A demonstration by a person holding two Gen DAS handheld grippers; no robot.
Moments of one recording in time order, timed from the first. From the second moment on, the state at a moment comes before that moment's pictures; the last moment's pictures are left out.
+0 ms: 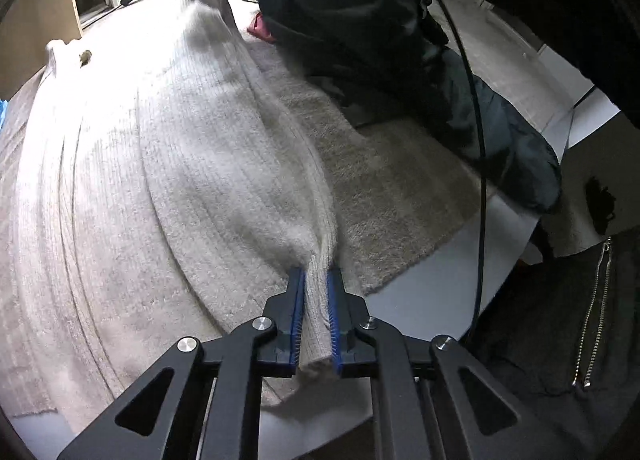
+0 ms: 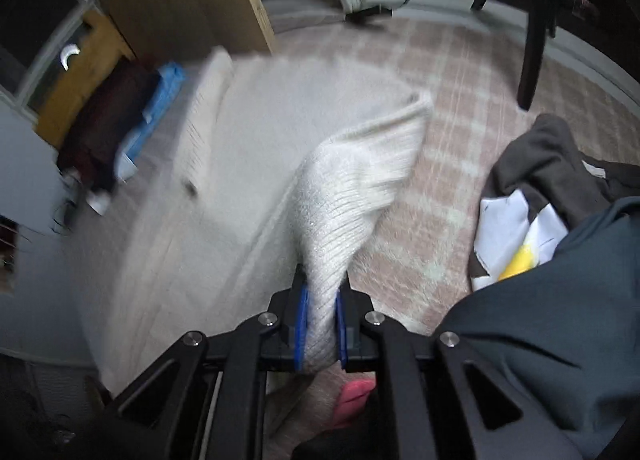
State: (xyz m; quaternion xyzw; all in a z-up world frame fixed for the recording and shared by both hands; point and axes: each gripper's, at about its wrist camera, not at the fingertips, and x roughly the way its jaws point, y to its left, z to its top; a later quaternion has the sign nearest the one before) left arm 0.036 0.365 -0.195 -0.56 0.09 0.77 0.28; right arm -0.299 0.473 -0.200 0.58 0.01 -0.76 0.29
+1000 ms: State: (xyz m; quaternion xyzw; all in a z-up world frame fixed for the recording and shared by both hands) left arm 0.034 0.370 -0.199 -0.57 0.08 0.76 0.29; right arm -0.356 0.469 -0.200 0.57 0.01 -0.79 0.22
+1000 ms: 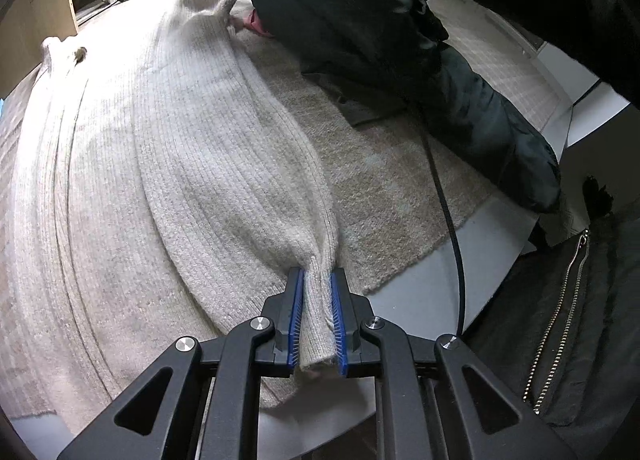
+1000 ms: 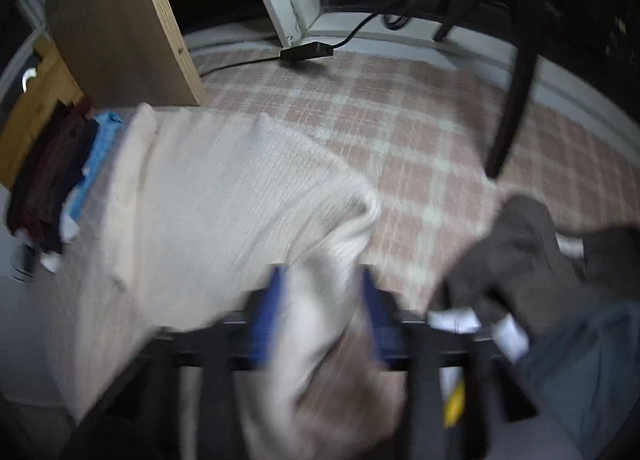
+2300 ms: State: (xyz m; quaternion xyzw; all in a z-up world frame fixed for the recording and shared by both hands) left arm 0.058 0.239 -0.160 -0.51 -0.16 0.83 0.19; right arm -0.289 0.412 -0.169 0.60 0.08 -0.75 0.27
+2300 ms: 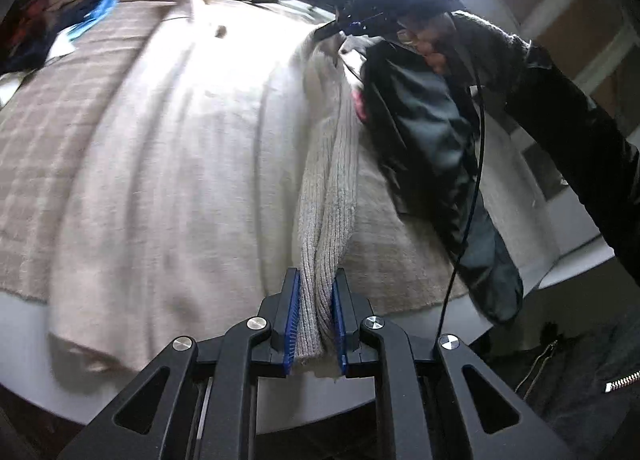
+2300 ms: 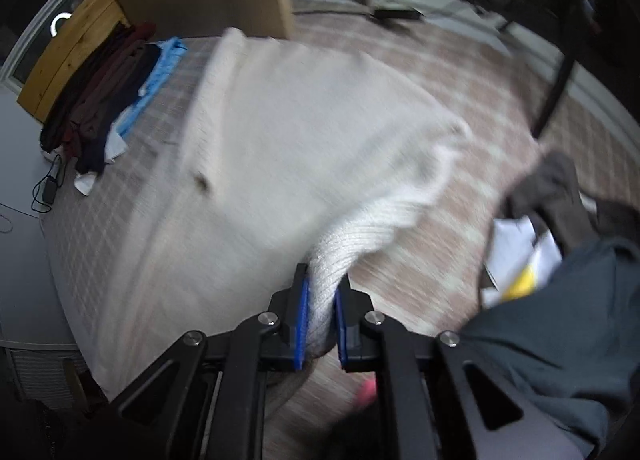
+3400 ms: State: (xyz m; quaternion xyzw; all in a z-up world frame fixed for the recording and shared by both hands) left arm 0.035 0.234 -0.166 -0.52 -0.08 0.83 0.20; right arm -0.323 0.412 -0.135 0.53 0.04 -0.81 0.24
